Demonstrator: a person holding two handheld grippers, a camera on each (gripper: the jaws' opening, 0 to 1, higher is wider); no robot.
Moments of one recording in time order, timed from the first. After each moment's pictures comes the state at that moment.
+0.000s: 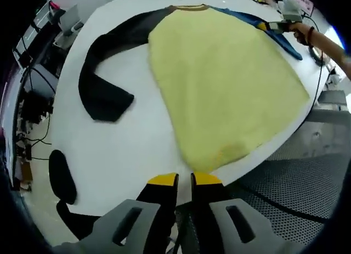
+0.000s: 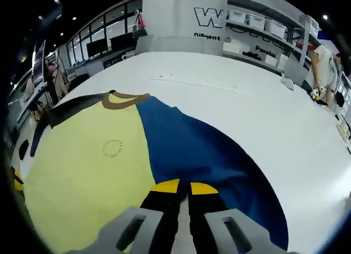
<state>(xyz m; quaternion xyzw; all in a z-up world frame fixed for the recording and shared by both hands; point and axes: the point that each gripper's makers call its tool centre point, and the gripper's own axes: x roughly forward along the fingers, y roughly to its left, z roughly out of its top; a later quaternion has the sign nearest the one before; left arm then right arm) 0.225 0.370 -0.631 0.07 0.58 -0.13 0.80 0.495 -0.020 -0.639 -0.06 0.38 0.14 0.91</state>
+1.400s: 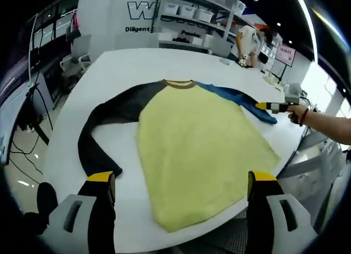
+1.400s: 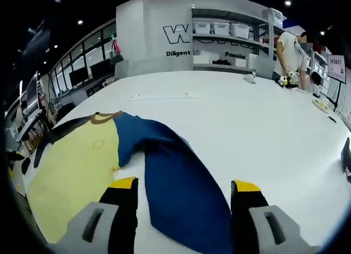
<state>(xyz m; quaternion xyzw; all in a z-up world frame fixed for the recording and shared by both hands) 0.284 0.327 -0.561 -0.02 0.39 -0.18 0.90 0.419 -0.114 -0.605 0.00 0.32 0.06 0.95</state>
